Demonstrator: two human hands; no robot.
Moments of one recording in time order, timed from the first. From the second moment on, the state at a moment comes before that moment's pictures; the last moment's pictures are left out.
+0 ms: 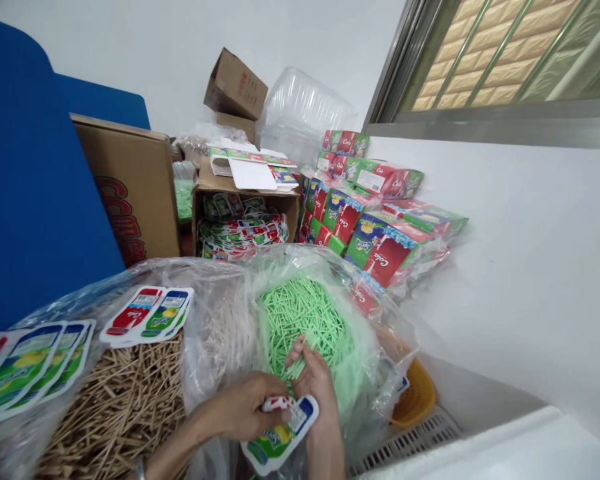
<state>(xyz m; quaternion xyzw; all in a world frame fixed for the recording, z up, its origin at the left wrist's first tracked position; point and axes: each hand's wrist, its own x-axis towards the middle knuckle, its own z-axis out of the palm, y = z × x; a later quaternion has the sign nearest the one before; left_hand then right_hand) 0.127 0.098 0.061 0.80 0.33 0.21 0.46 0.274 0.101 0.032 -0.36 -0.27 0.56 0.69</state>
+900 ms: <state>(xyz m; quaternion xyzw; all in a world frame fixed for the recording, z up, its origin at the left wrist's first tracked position) -0.036 -0.010 0.006 0.14 0.64 0.51 0.55 0.133 0.005 -0.014 -0.44 -0.60 0.49 0.46</state>
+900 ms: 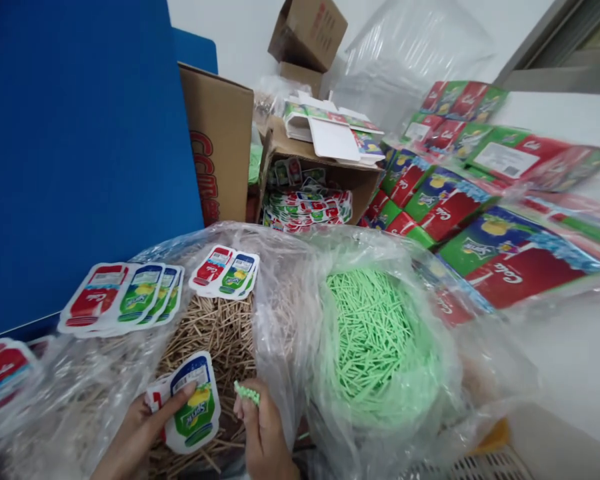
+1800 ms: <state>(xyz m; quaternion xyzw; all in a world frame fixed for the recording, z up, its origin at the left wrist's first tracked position) -0.042 -0.009 -0.013 0.31 0.67 0.43 0.52 0.127 0.011 -0.021 -0.48 -0.55 0.51 0.45</state>
